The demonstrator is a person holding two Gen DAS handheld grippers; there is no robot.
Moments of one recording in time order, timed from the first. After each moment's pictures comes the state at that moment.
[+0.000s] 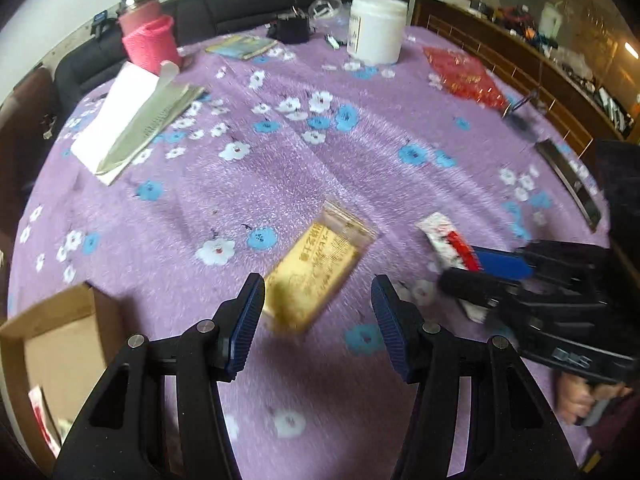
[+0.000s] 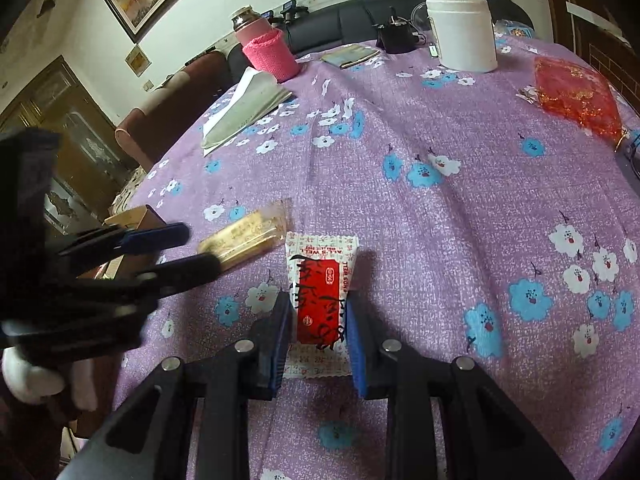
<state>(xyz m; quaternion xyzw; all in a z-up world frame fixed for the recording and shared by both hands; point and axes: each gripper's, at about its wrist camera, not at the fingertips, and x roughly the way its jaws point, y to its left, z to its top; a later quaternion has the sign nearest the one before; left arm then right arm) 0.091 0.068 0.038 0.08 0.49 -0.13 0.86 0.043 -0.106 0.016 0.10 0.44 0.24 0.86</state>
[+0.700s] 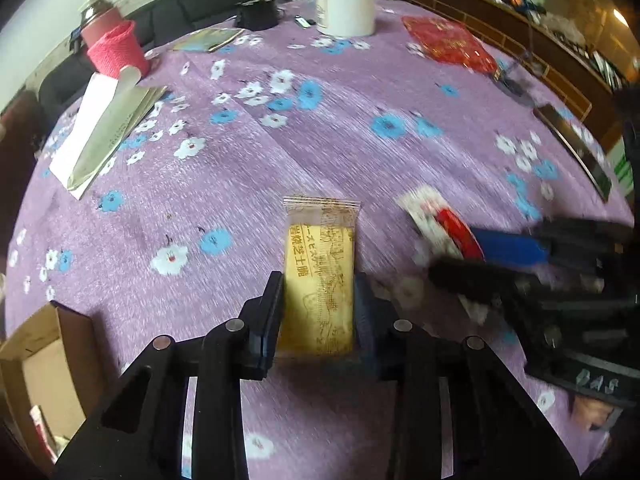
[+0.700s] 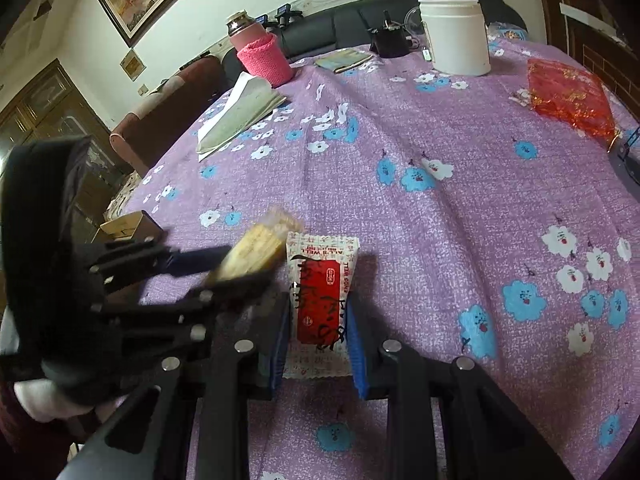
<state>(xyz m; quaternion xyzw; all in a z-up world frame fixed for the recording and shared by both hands) 0.089 0.034 0.019 0.13 0.50 -0.14 0.85 0.042 -0.108 0.018 0.10 0.43 0.23 0.87</state>
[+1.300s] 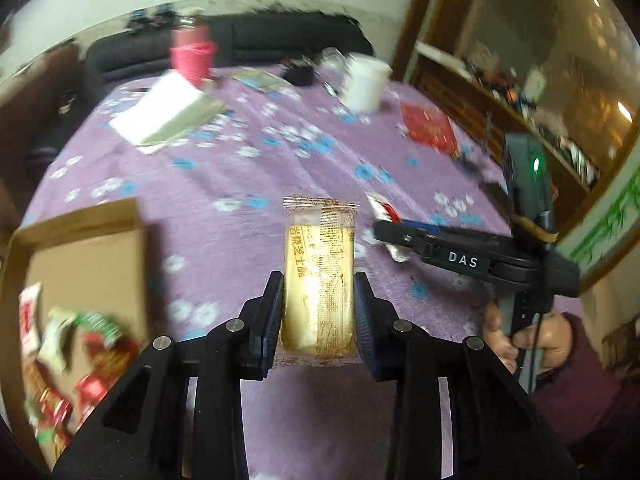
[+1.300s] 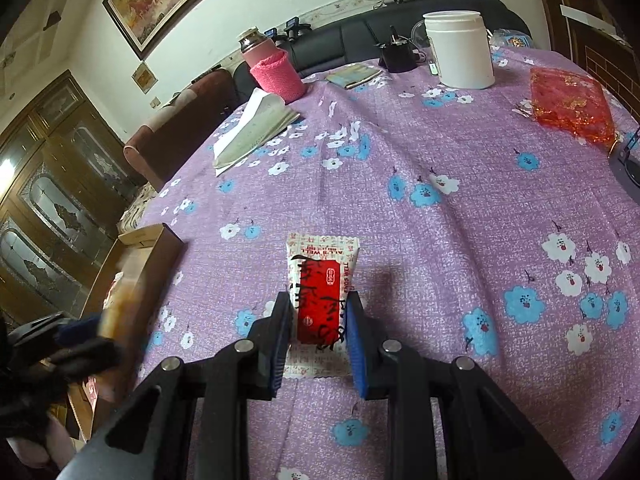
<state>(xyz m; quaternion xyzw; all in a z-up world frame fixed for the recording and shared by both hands) -0.025 0.101 0.093 -0.03 0.41 -0.13 0.90 0.033 -0.110 0.029 0.12 0.40 0.25 0.87</state>
